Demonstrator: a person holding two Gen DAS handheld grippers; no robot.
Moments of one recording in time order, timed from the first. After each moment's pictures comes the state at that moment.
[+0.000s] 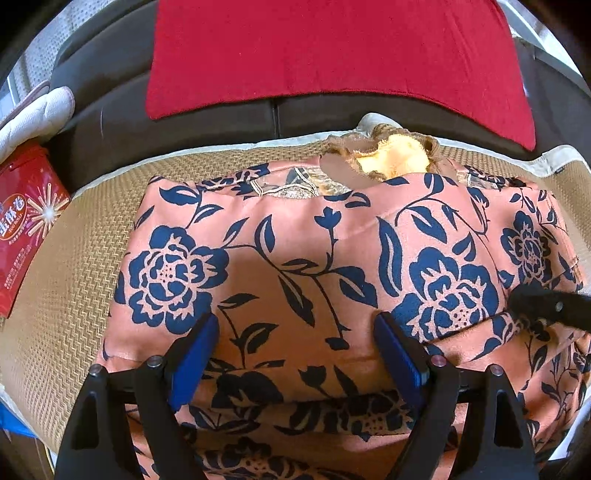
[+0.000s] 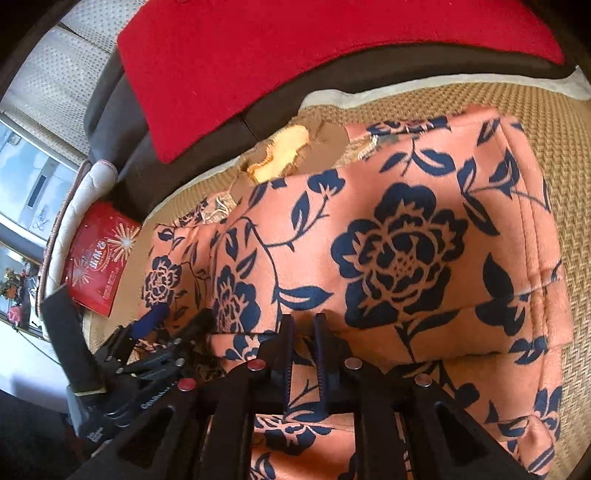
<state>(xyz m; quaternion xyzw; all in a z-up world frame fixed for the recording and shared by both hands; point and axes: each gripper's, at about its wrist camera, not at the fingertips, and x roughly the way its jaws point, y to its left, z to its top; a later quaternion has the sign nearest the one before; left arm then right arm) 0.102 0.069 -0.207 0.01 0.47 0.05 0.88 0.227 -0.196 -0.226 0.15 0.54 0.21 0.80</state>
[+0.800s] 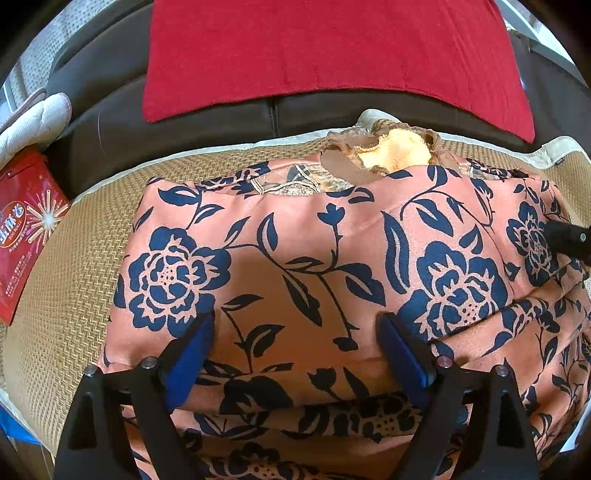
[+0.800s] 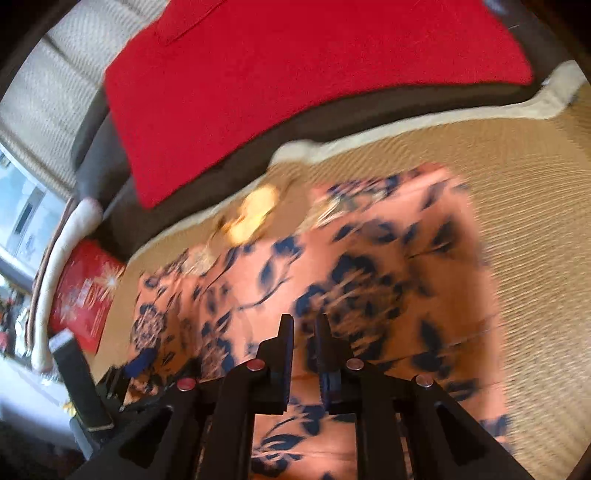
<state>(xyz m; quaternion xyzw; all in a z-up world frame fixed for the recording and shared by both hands) 0.107 0.074 -0.214 0.02 0.47 0.05 0.88 0.234 -0.228 -0.201 0.16 0.49 0.14 0.85</state>
